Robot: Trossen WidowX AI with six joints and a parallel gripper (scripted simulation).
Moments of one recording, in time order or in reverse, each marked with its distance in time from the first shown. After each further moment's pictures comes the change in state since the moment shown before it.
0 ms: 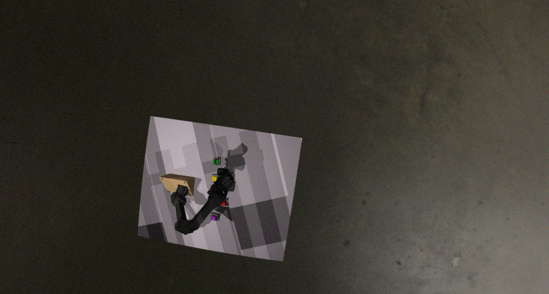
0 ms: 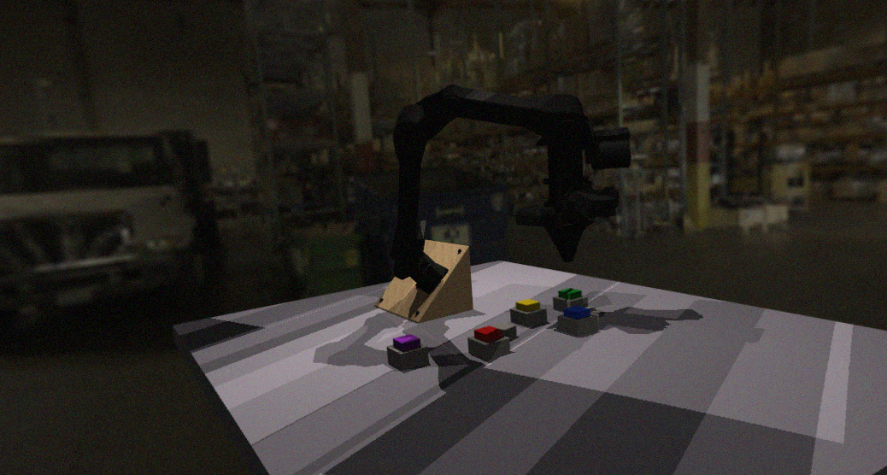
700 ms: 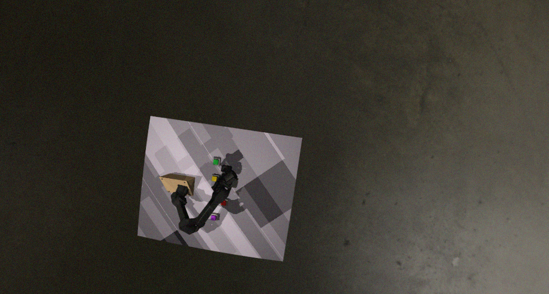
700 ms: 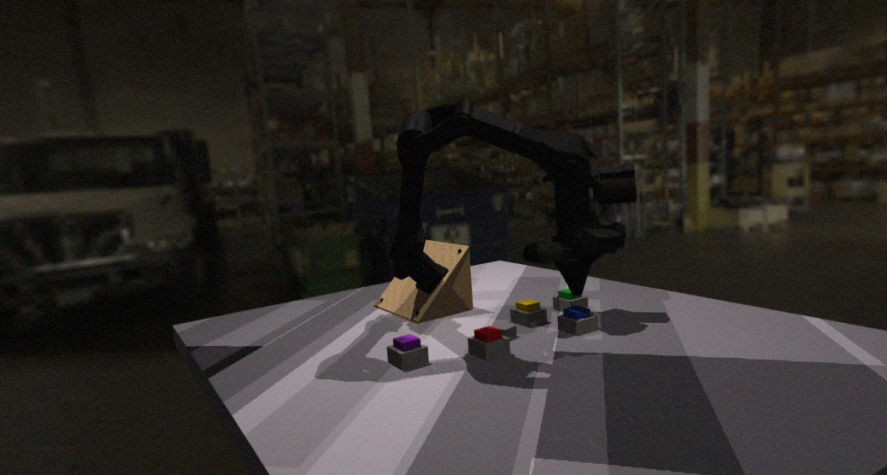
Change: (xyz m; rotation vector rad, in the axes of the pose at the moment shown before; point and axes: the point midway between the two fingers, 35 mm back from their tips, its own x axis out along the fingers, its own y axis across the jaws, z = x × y) arm 0.062 0.013 0.004 0.035 -0.005 0.018
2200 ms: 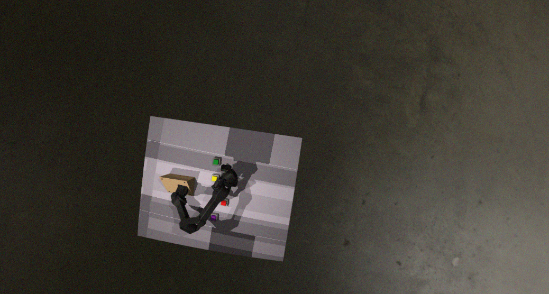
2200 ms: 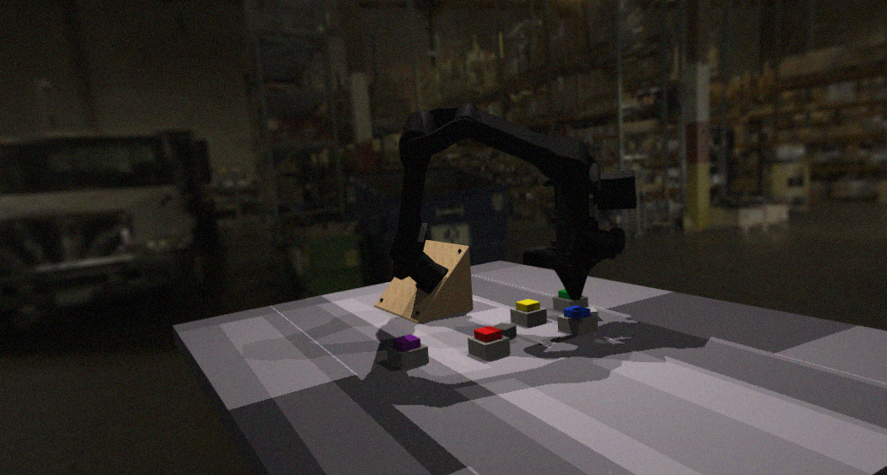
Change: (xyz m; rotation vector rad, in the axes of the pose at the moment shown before) arm 0.009 0.000 -0.004 -0.023 0.007 -0.022
